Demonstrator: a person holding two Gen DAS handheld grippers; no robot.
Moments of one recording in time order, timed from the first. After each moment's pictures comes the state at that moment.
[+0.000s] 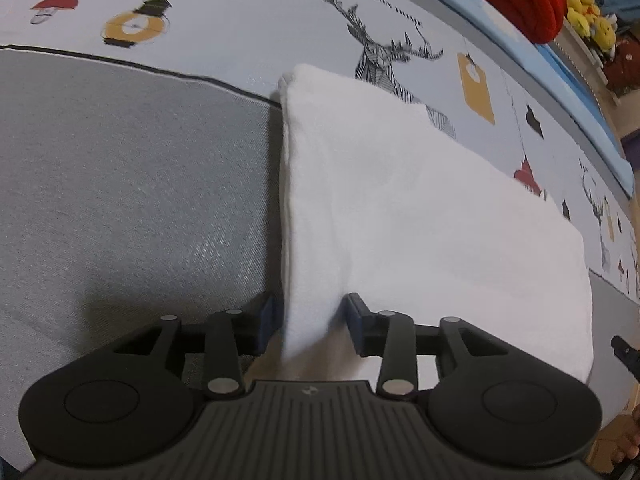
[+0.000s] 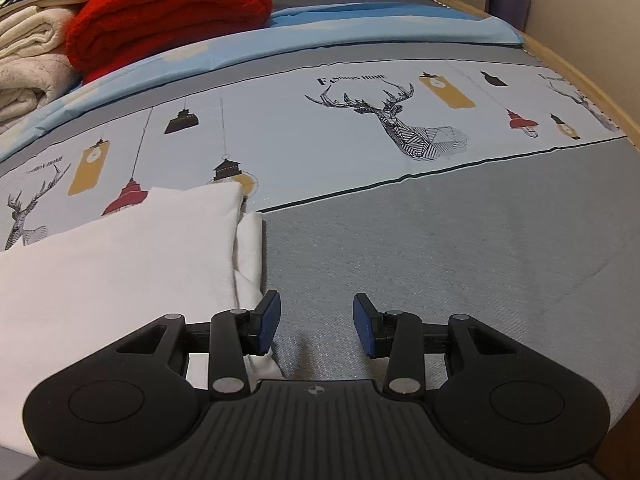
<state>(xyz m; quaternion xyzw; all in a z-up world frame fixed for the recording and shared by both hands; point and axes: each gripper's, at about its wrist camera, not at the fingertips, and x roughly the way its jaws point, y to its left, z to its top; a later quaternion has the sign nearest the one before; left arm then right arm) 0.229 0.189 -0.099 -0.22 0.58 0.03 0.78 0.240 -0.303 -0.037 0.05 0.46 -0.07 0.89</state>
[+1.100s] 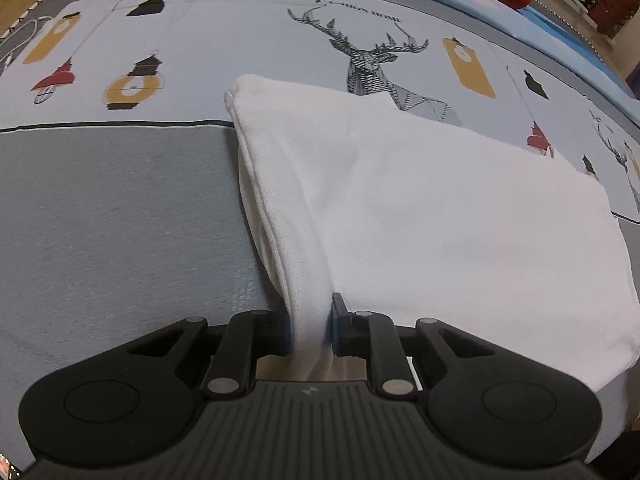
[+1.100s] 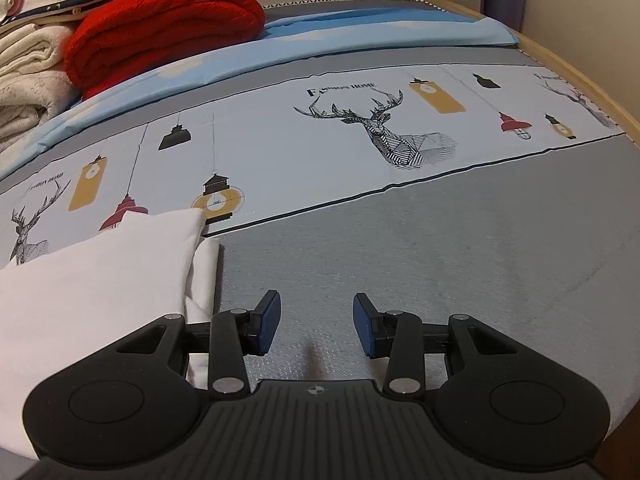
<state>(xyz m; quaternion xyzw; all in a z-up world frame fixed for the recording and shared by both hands) 0.220 0.177 -0.089 -0.09 0.56 0.04 0.82 0.237 -0.328 -0.029 0.06 0.44 -0.07 0.89</state>
